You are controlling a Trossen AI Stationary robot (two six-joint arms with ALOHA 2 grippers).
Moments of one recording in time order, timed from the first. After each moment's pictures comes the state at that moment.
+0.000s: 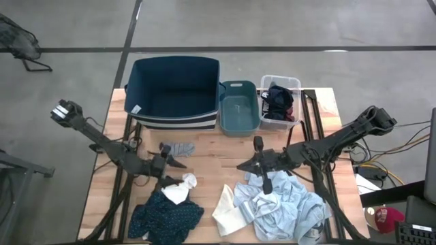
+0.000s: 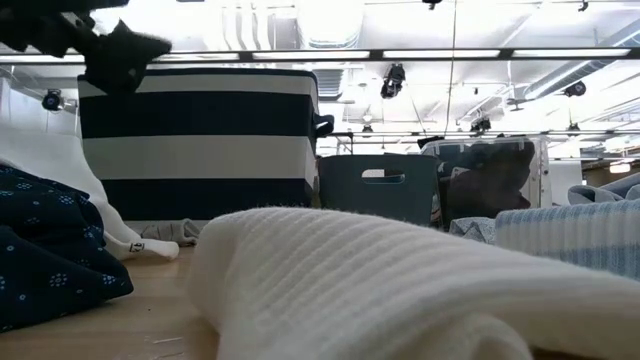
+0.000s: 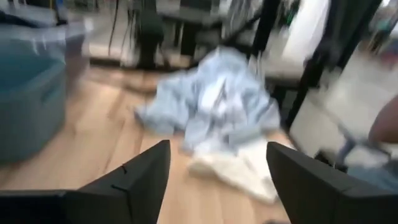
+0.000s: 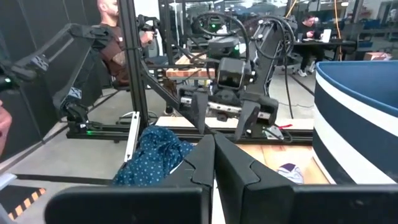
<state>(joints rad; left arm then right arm) -0.60 0.88 0.33 0.40 -0.46 -0.28 0.39 1.27 0.78 0.47 0.25 0.08</state>
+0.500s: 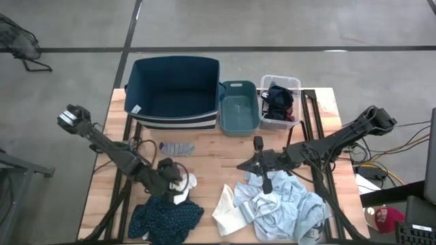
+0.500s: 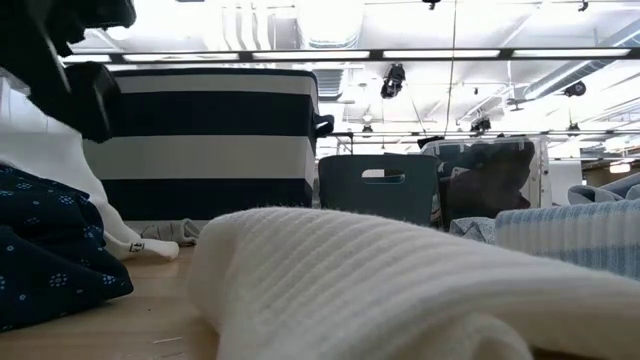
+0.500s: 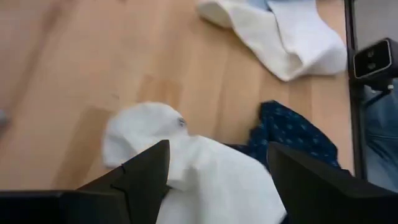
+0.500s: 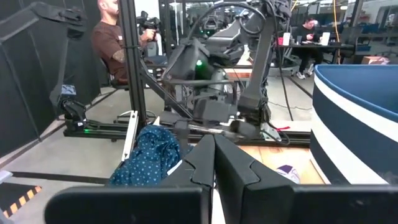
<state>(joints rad) -0.62 1.21 0.73 -0.40 -0.28 -0.82 0.39 1.27 0.78 0.47 0.25 0.07</state>
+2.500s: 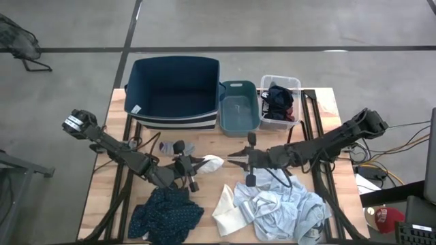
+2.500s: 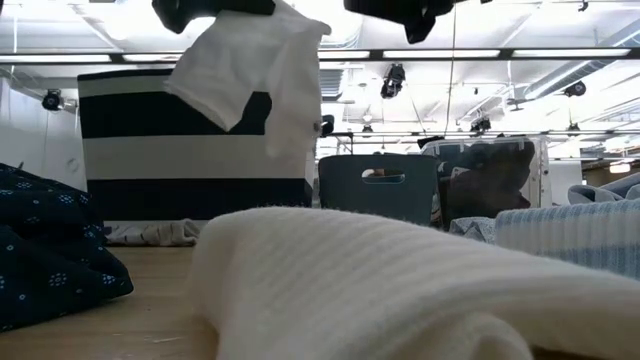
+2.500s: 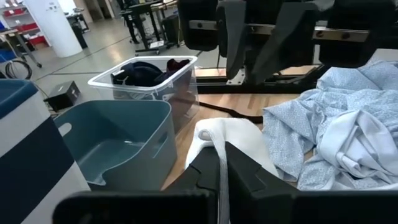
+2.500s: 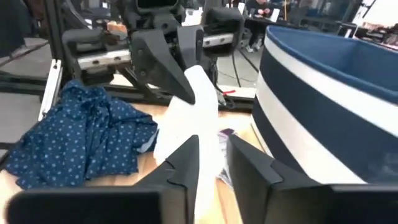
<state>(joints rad) -0.52 1.34 0.83 0.23 -0.90 -0.11 0.33 1.42 0.81 0.42 0.40 -0.02</state>
